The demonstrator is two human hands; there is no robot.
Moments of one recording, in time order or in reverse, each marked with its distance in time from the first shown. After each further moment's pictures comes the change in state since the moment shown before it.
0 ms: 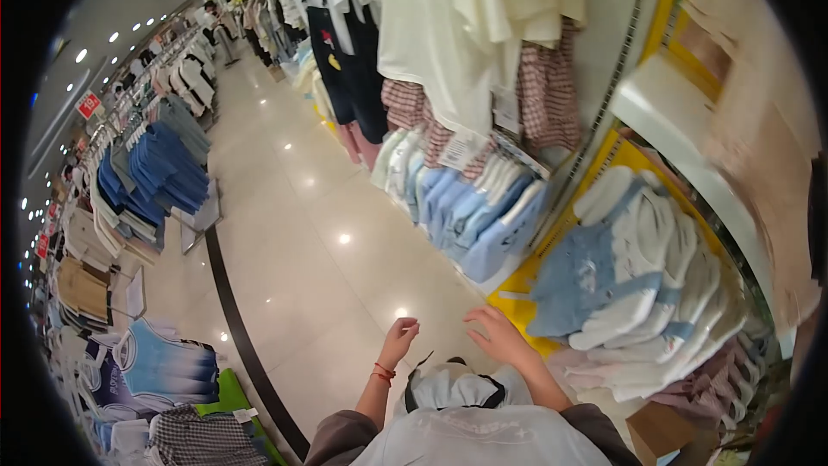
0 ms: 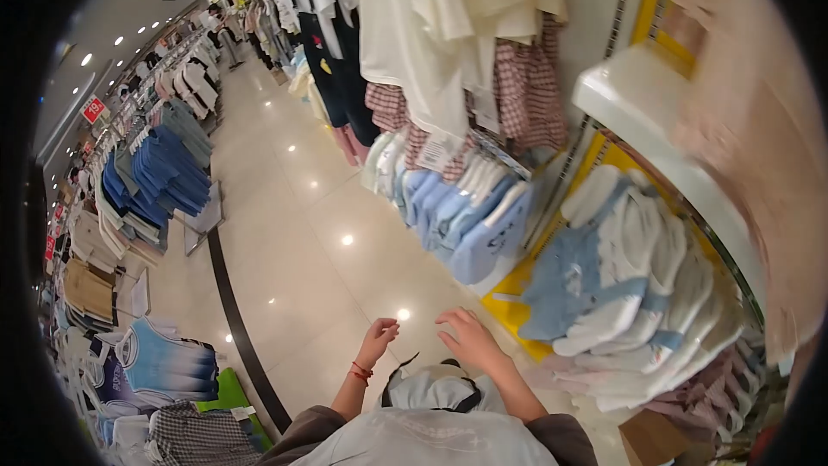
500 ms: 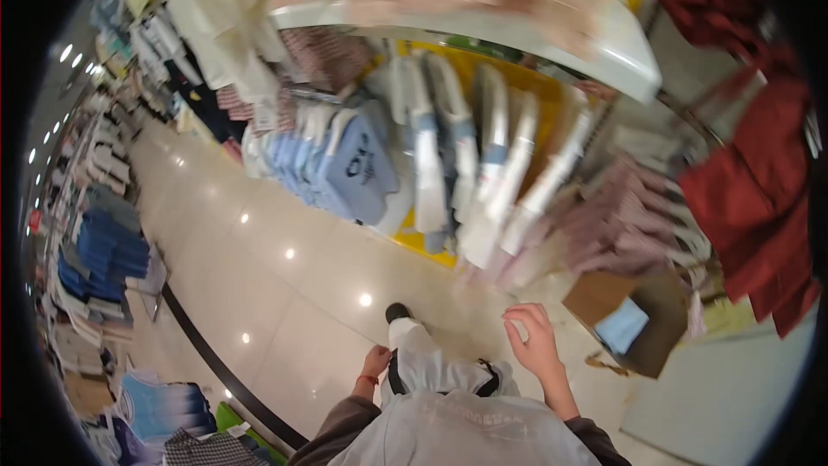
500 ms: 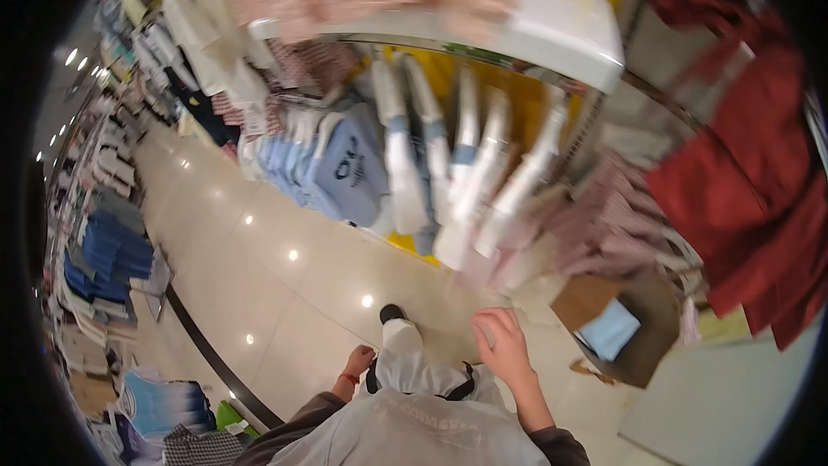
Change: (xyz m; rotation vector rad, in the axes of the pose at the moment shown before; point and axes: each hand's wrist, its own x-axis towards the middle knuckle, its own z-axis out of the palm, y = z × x) left_hand -0.208 -0.201 0.167 0.716 -0.228 -0.281; right_hand -0.420 -0.044 -0.116 -0.205 0.666 0.324
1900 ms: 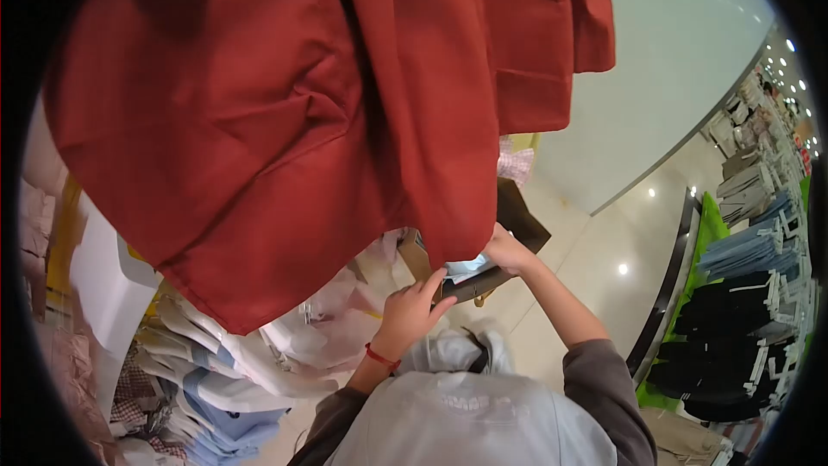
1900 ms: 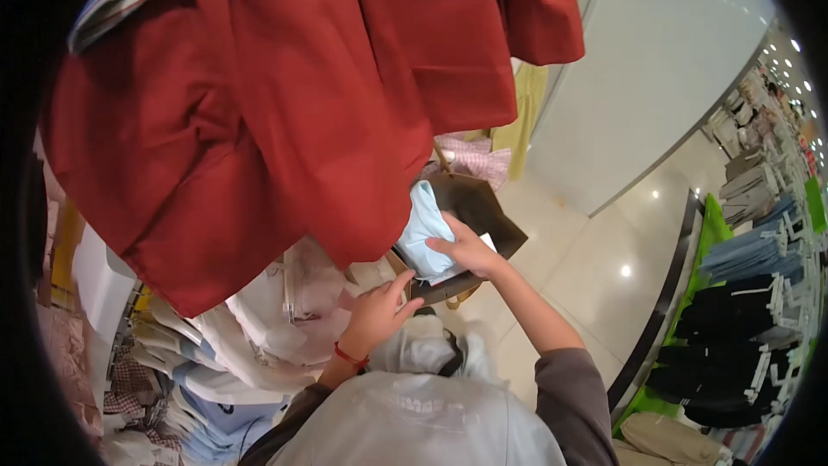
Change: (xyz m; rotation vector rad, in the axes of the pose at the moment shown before) left_hand -0.138 0.497 0.164 0.646 -0.822 1.748; right_hand -0.076 0.114 -0.177 0.561 0.703 0.773
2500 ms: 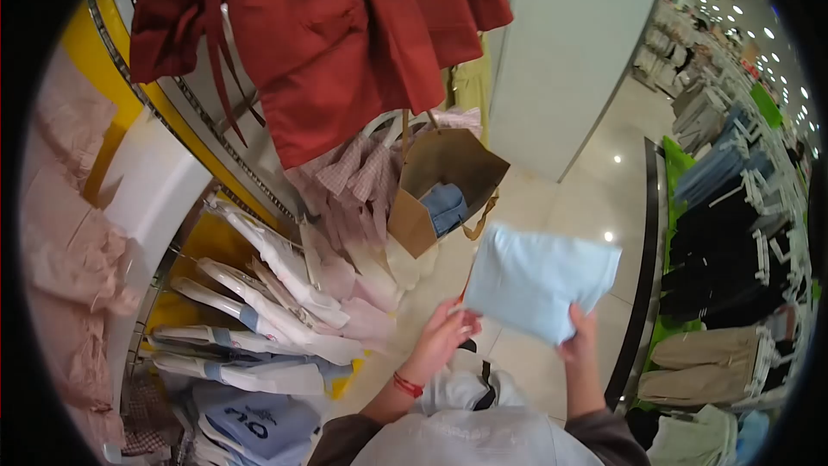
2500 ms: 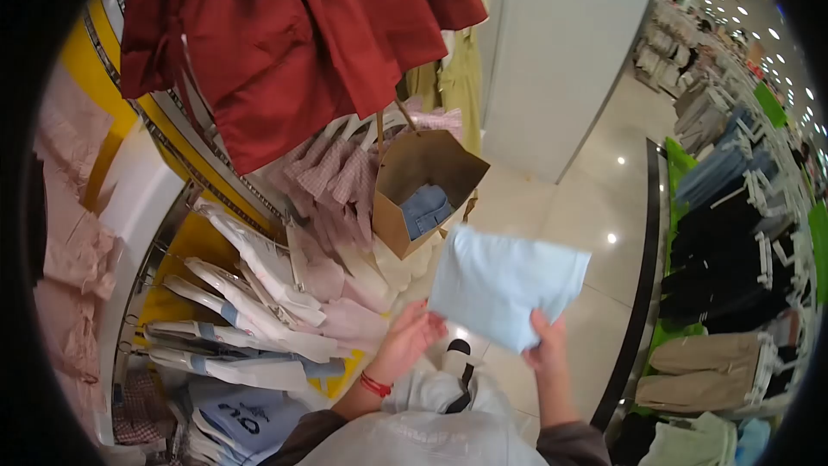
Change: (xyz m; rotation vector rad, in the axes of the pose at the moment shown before) left_hand -0.167 0.039 0.018 -1.879 -0.446 -0.311; right_hand -0.309 0.030 0.156 0.700 0.808 -0.453
